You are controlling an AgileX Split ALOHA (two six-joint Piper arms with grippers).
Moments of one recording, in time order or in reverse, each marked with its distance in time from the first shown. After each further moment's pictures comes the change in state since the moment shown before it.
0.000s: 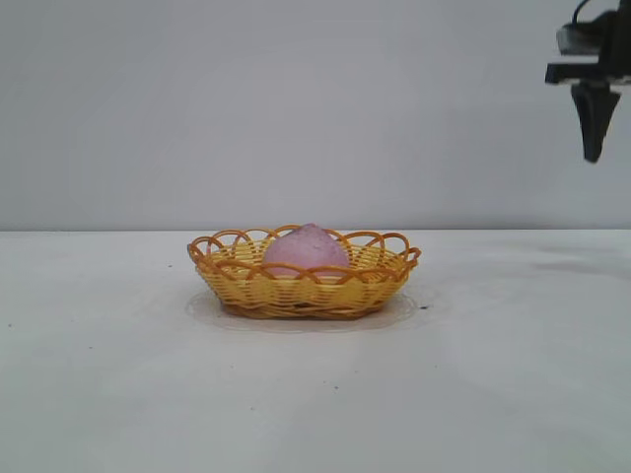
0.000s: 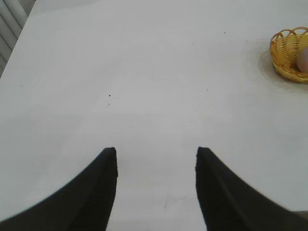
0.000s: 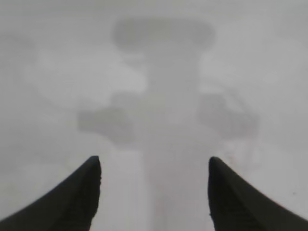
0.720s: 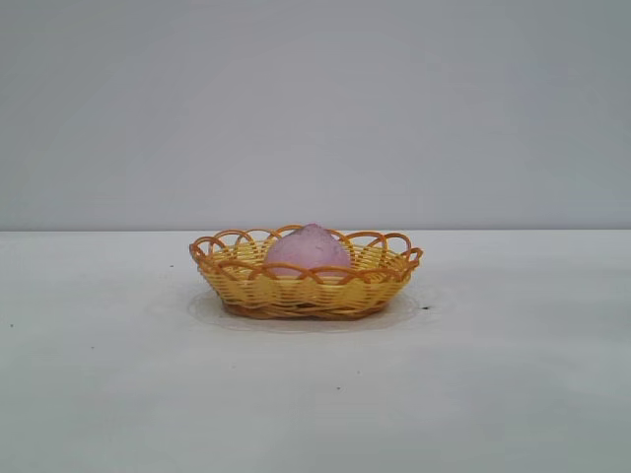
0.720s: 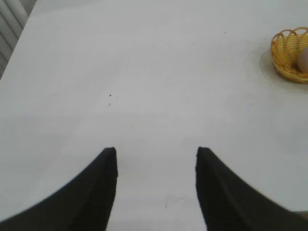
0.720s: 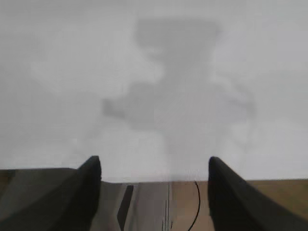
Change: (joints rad) left arm 0.000 0.000 0.000 0.000 0.000 0.000; right arm 0.008 -1.013 1.109 0.040 -0.018 0.000
